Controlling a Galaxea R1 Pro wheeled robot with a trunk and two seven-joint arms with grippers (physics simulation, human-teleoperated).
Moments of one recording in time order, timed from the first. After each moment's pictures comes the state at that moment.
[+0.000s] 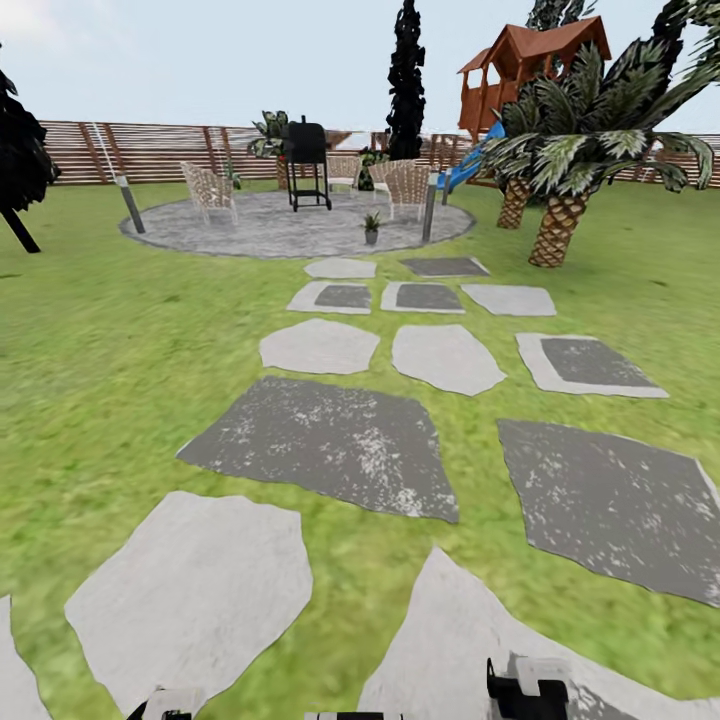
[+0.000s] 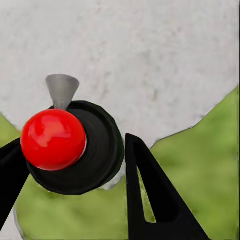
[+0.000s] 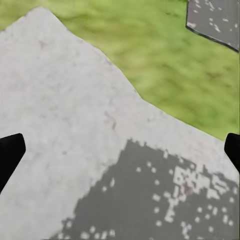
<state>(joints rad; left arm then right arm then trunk) -0.25 0.08 0.19 -0.36 -0.15 -0.31 0.09 -0.41 -0.03 -0.01 -0.09 0.12 -0.54 -0.26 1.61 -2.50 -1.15</state>
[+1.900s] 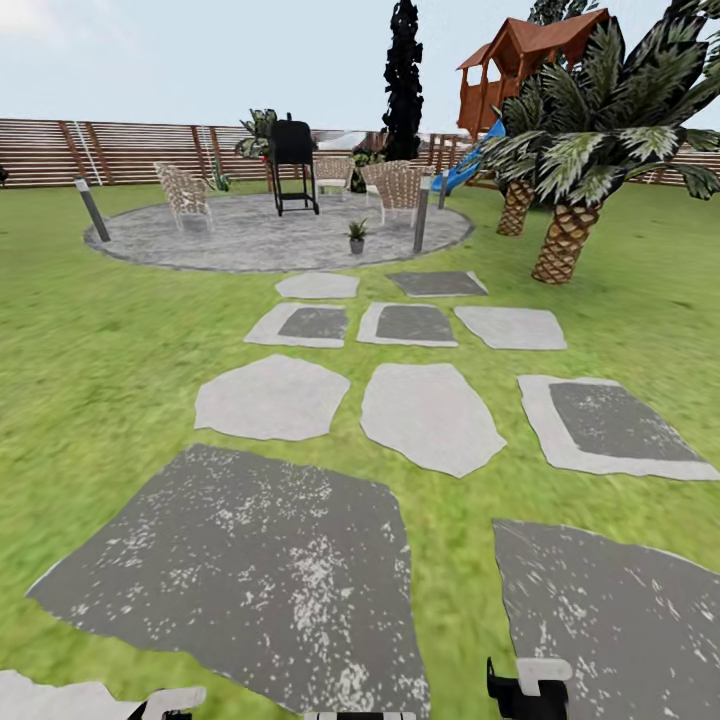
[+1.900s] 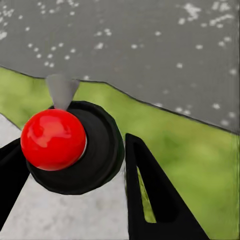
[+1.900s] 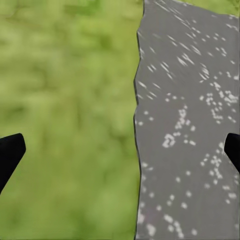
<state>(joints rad) -0.25 0.08 0.19 -0.36 -0.15 -0.31 0.09 -0.41 -0.03 -0.01 -0.09 0.12 -0.54 -0.26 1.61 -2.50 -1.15</state>
